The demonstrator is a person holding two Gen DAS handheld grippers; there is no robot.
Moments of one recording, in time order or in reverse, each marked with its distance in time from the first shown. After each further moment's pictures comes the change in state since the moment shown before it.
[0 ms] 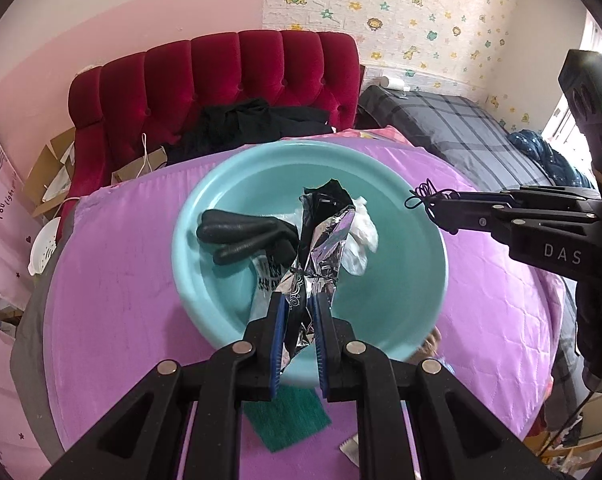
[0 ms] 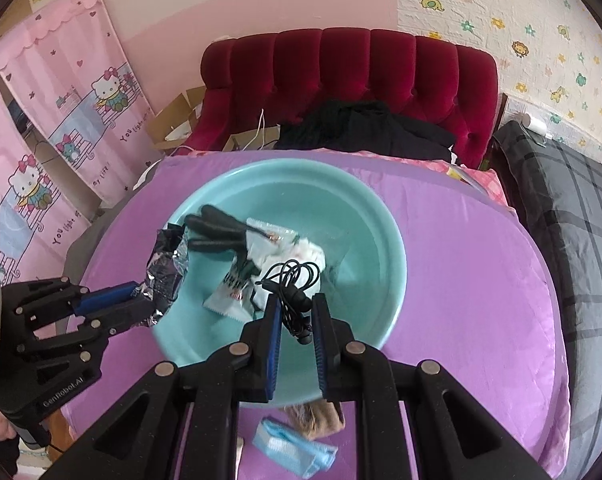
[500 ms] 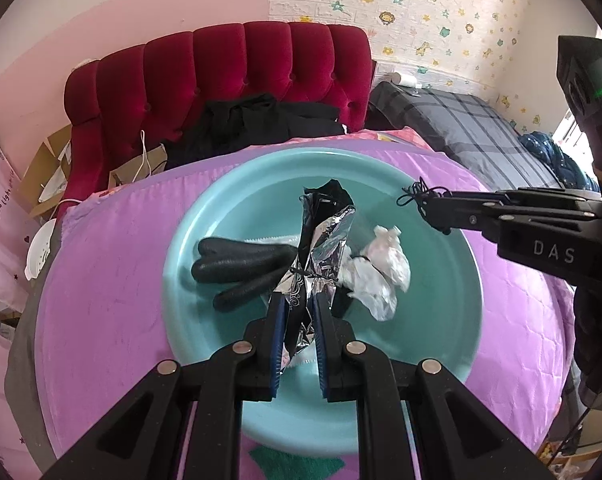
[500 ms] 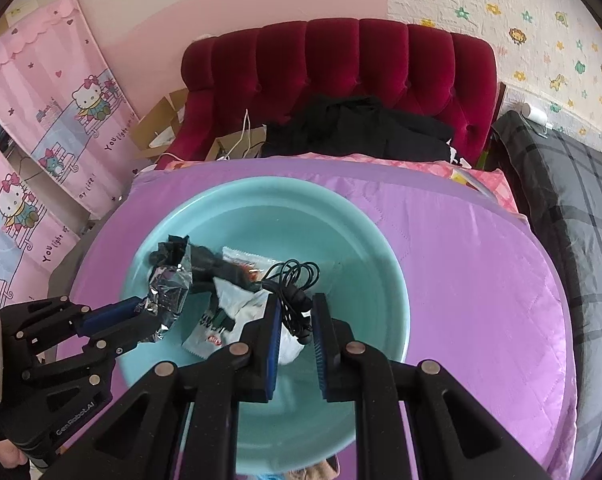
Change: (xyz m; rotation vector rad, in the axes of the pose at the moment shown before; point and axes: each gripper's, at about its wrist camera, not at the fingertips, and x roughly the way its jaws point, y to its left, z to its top) left arm 0.042 0.012 0.032 -0.012 0.022 0.016; right arm 0.050 -0.019 0.045 0.047 0.017 -0.011
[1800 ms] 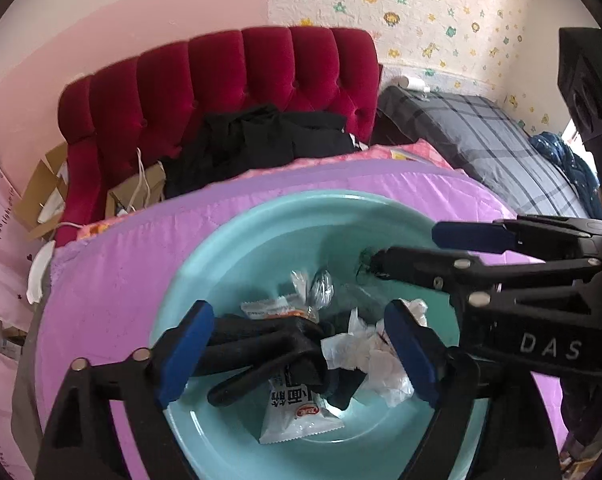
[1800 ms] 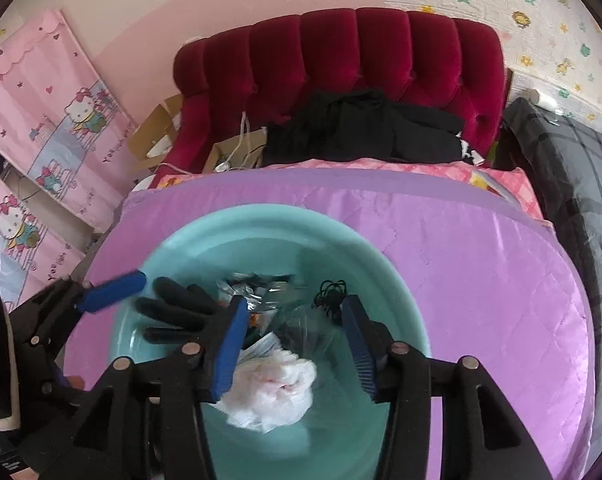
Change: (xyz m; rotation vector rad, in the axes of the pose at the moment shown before) left arm 0.037 -0.003 0.049 0.025 -0.032 0.046; right arm 0.045 -0.011 0.036 0.059 0.013 0.037
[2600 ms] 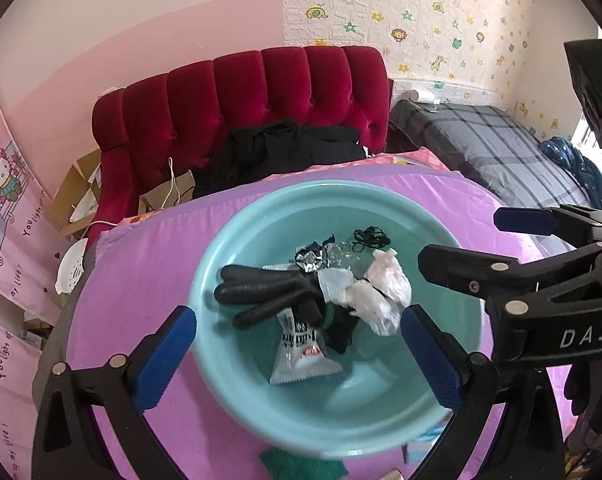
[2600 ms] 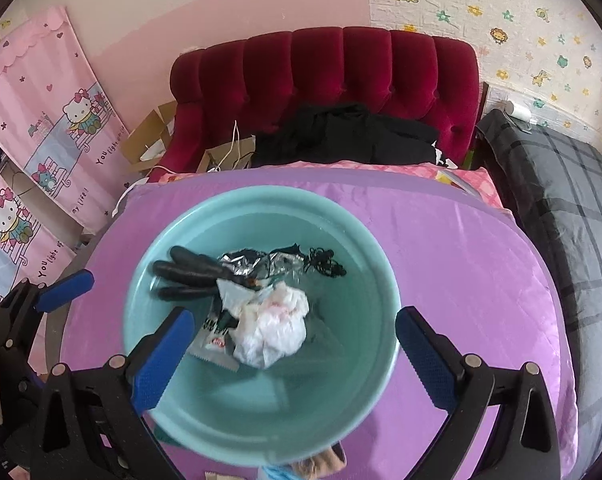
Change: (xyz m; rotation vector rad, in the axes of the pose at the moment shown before) left arm -0.068 -0.014 -0.044 -0.009 -0.055 0.076; right arm -0.053 0.012 -0.040 -0.014 -0.049 -0.069
